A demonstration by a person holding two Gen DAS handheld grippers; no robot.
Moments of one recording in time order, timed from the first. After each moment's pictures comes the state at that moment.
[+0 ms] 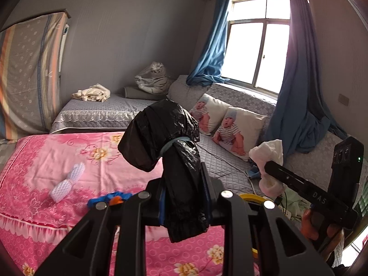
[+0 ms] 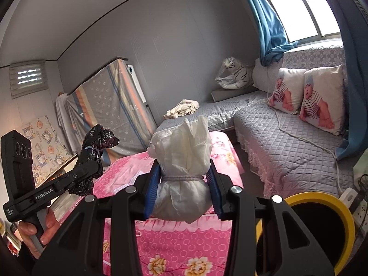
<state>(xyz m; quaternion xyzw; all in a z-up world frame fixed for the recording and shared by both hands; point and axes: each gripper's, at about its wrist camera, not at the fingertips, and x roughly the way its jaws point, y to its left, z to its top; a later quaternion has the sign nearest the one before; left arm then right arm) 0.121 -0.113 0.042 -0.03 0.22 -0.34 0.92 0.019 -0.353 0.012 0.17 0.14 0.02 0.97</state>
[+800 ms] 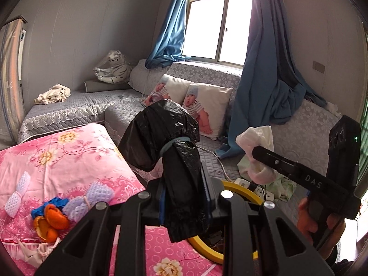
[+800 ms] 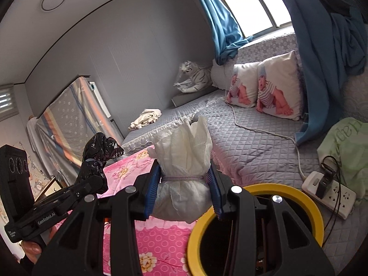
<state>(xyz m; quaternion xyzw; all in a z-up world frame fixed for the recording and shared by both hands) 0.111 -0.242 0.007 0.03 0.24 -0.43 0.87 -0.024 -0.456 -0.024 0.23 0.14 -0.09 0.96</state>
